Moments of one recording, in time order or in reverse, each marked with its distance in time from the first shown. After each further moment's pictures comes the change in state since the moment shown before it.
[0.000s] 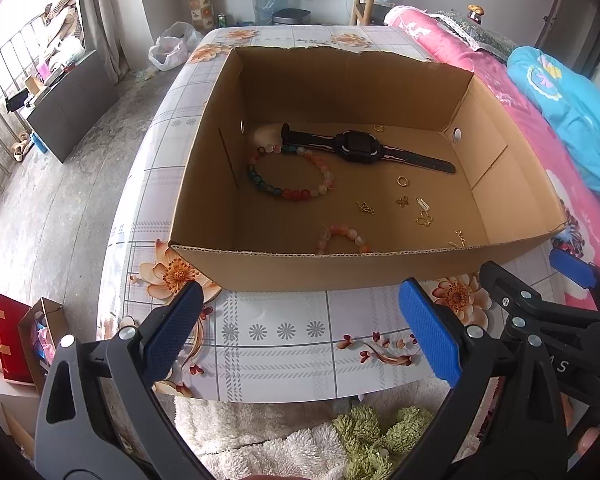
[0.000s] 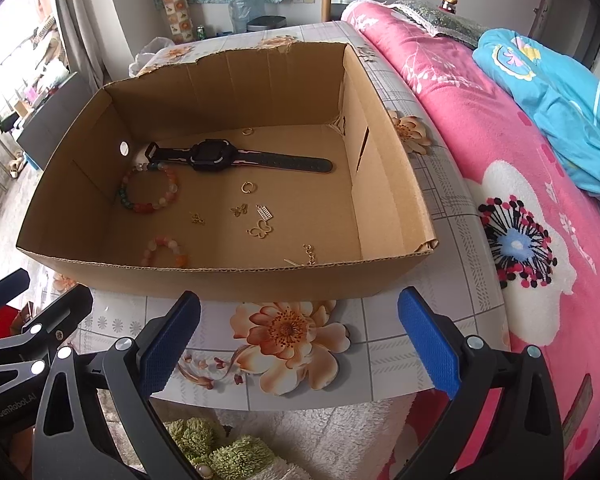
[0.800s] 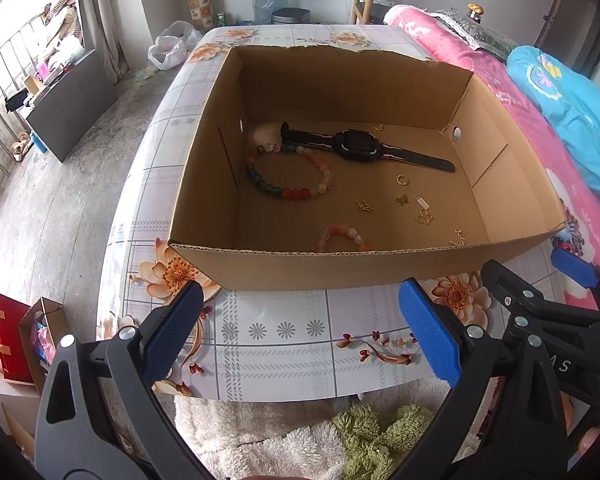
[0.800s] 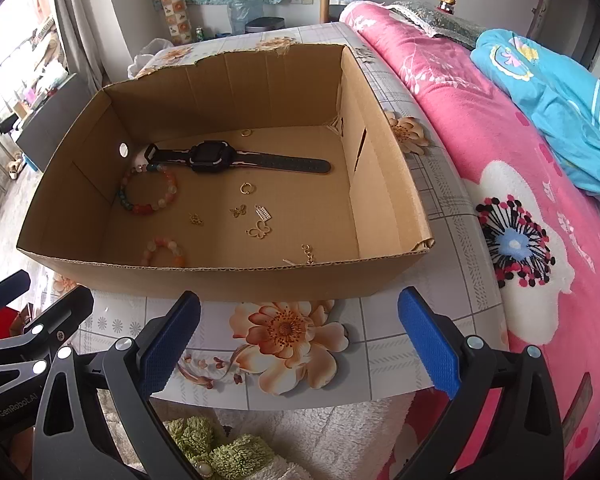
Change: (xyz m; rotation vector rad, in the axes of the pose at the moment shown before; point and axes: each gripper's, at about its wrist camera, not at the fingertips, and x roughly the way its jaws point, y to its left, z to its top) left arm 0.001 -0.001 0.000 0.001 0.002 0.000; right arm -0.002 -0.001 0.000 0.004 -0.005 -0.004
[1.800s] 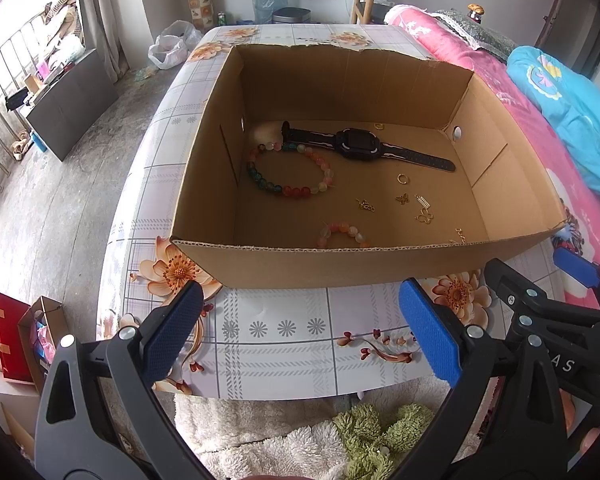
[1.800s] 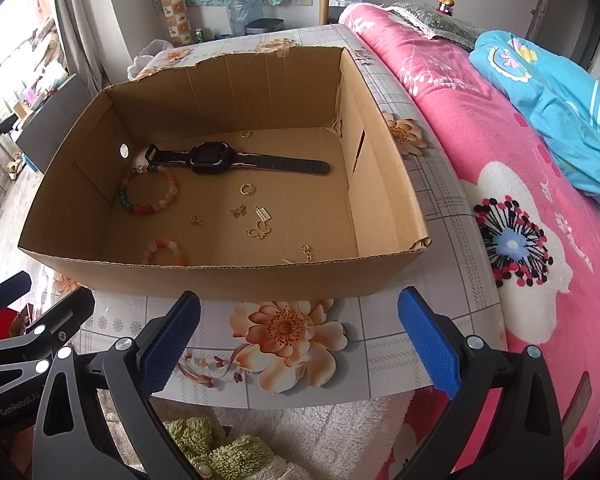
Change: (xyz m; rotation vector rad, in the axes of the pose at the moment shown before) left arm 0.000 0.000 -0.002 0.002 0.002 -0.001; right arm -0.002 0.000 0.000 0.000 -0.002 -0.001
